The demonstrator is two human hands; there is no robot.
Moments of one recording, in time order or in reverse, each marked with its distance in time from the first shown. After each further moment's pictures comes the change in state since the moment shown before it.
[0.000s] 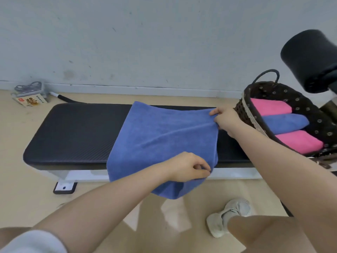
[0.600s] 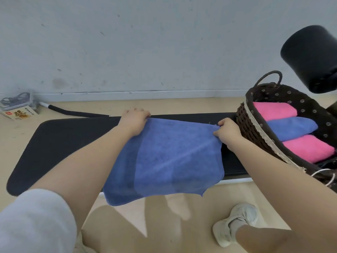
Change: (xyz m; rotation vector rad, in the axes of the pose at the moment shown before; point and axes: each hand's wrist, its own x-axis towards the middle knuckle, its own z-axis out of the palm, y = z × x) left_hand 0.065 -0.118 -0.156 0.671 0.410 -0.351; right_hand 0.019 0.022 0.016 -0.101 0.084 0.143
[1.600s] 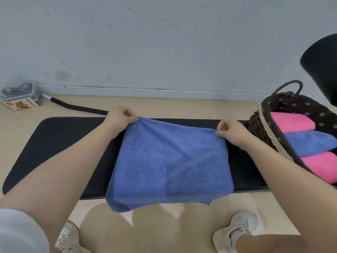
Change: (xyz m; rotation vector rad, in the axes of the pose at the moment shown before) left_hand -0.002 -0.053 -0.005 -0.922 0.138 -0.350; right_hand 0.029 -0.018 -0.003 -0.115 -0.178 -0.241
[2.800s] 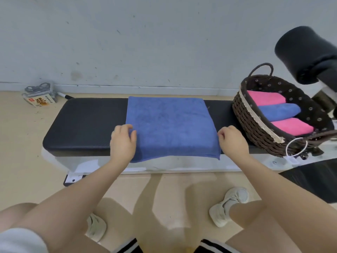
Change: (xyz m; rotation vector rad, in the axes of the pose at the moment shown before) left_hand -0.181 -0.056 0.032 0.306 0.344 0.148; right_hand -0.143 0.043 0.033 -0.329 0.266 -0.043
